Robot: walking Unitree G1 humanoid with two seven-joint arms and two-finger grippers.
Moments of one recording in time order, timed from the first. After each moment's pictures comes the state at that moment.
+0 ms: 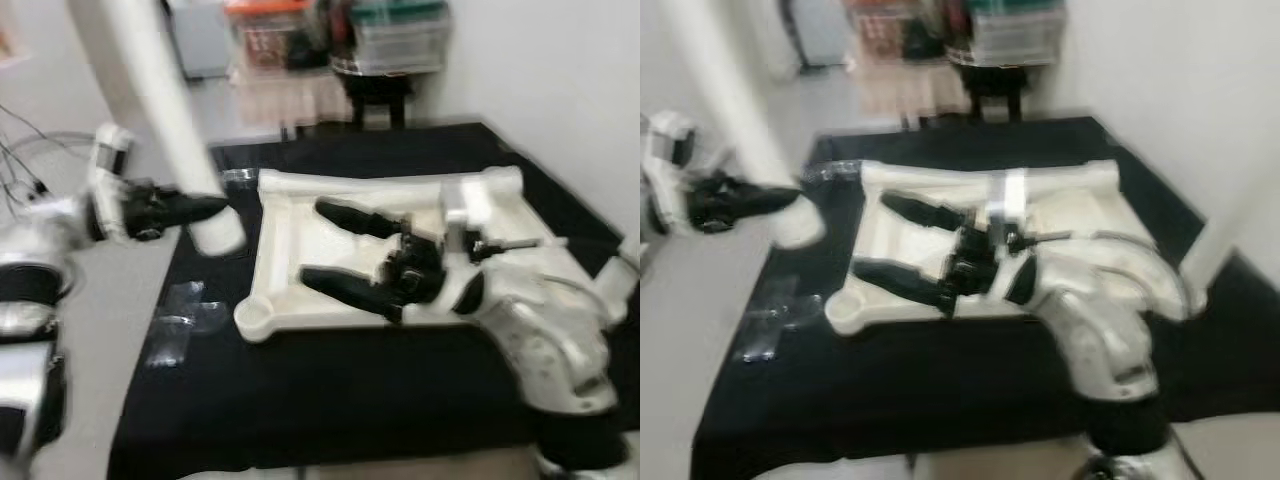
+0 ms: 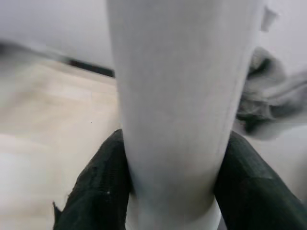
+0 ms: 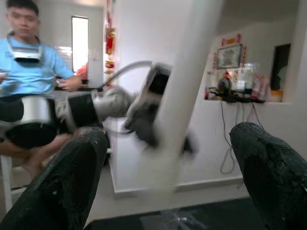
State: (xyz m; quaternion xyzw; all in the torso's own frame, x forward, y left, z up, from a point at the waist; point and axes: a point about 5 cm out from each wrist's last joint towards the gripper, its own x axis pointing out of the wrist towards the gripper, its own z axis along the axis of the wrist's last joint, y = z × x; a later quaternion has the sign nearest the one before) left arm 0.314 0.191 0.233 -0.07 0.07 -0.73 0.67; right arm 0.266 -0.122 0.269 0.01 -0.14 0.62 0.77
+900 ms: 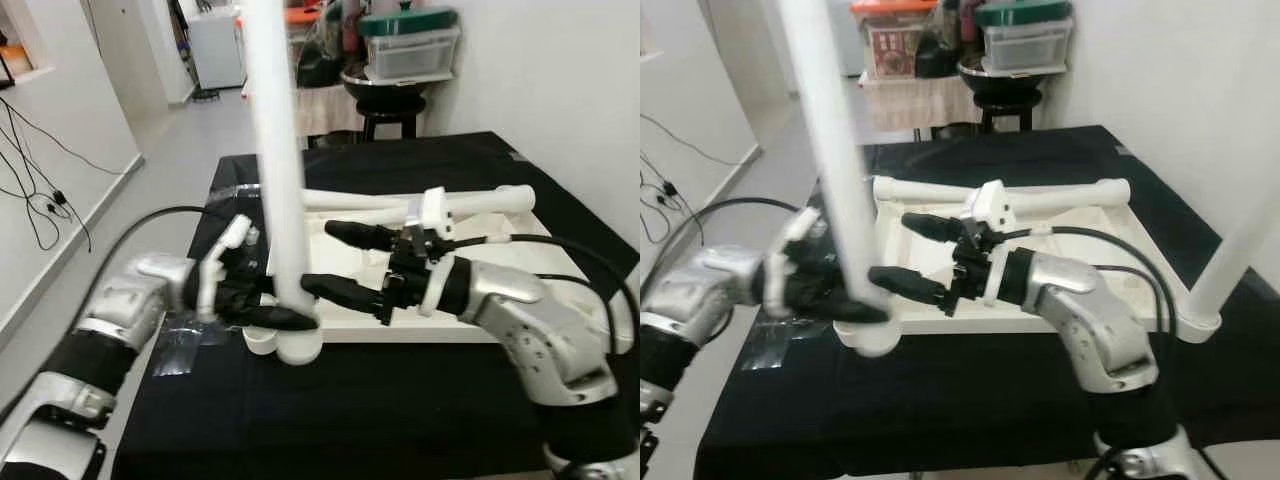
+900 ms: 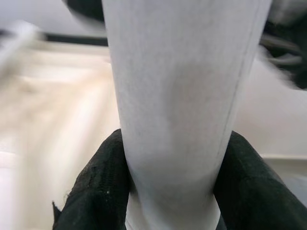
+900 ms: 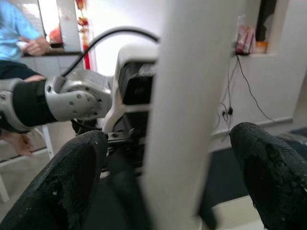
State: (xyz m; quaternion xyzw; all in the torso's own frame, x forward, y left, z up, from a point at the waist) left arm 0.336 0.130 0.216 0.07 0.00 -0.66 0.75; right arm 0.292 -0.107 0.248 -0.02 -0.04 0.56 0.83
